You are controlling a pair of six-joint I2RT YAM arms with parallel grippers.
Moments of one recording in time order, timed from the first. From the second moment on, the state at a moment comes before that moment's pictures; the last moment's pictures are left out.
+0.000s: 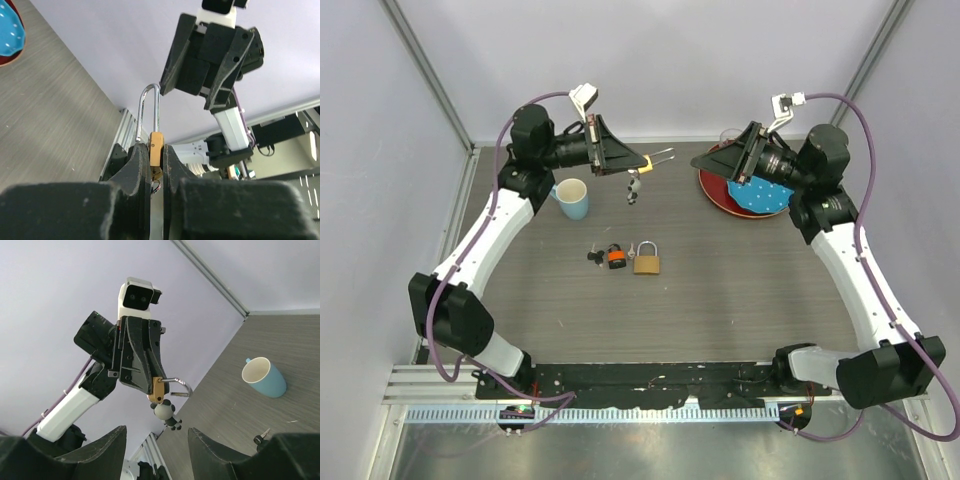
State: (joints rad) left arm -0.34 1.54 1.48 0.10 1.02 -1.07; right arm 0.19 1.22 1.27 0.02 -0.89 0.87
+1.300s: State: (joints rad) left arm -0.39 1.53 1.51 0.09 1.18 -1.08; right arm 0.29 1.31 1.33 0.07 -1.02 0.87
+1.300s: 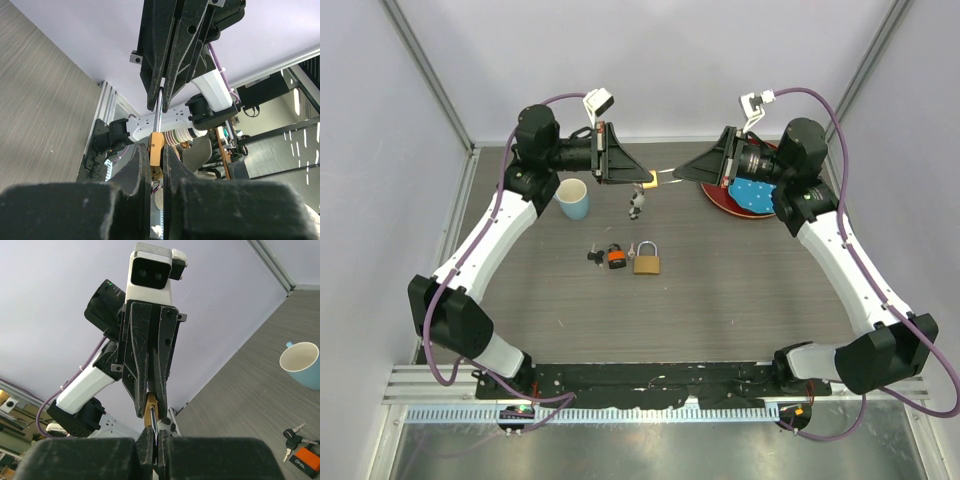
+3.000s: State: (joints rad) left arm -0.43 1.57 1.55 0.23 1.15 -1.13; right arm 0.32 1.26 1.30 0.15 -0.89 0.97
